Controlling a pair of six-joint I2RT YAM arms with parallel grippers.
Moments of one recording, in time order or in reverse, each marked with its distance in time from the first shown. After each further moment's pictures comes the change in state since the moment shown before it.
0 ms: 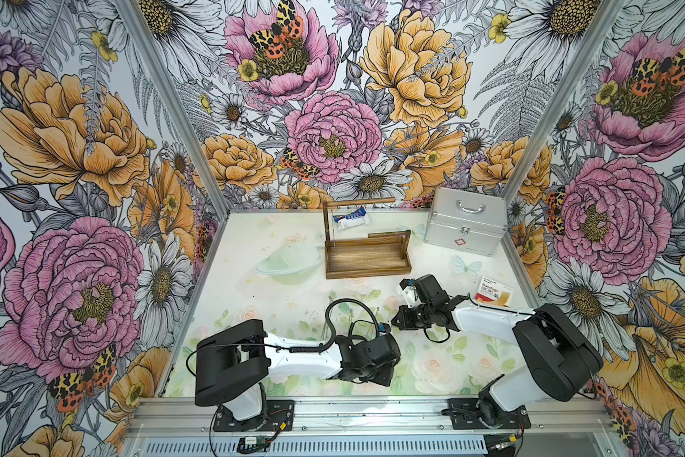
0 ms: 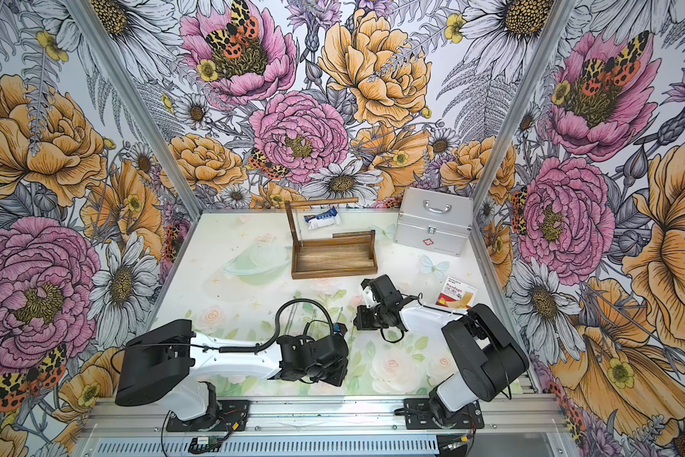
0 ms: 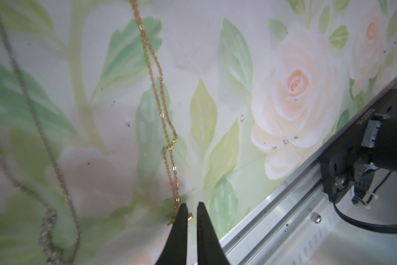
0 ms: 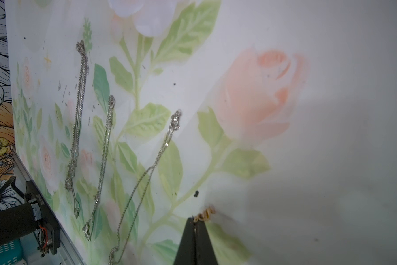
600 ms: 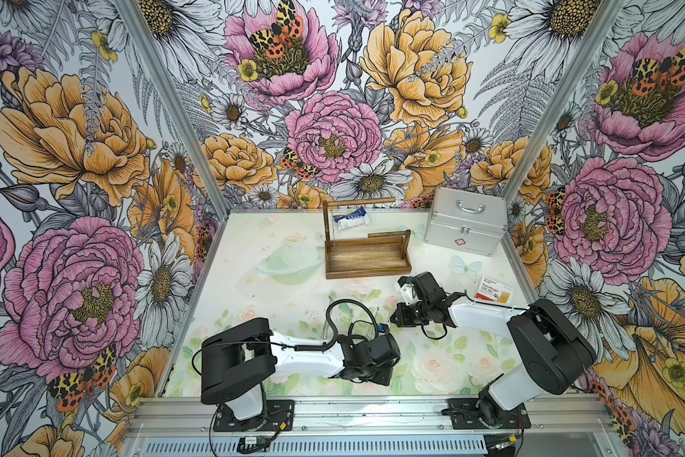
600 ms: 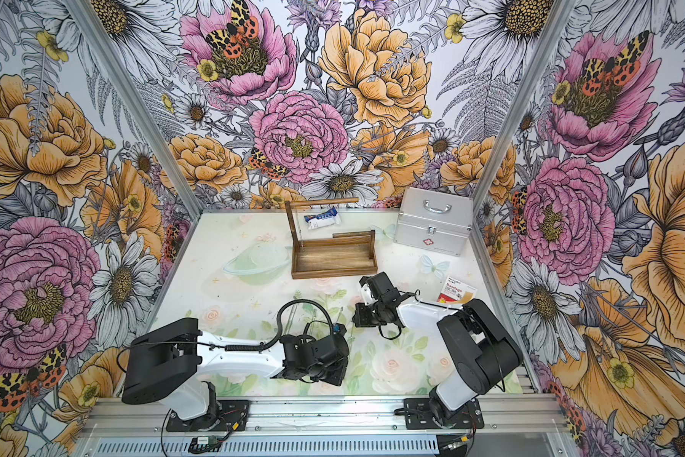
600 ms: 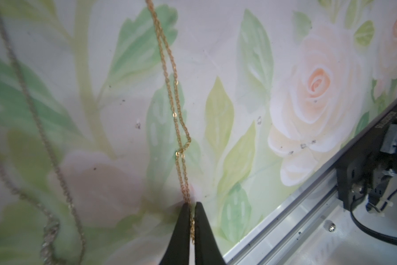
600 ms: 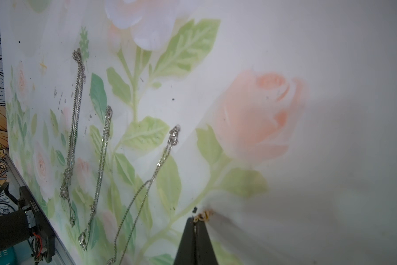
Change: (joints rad) left arm 0.004 0.017 -0.002 0.002 0.008 -0.005; right arm 0.000 0.048 0.039 0.000 0.019 -0.008
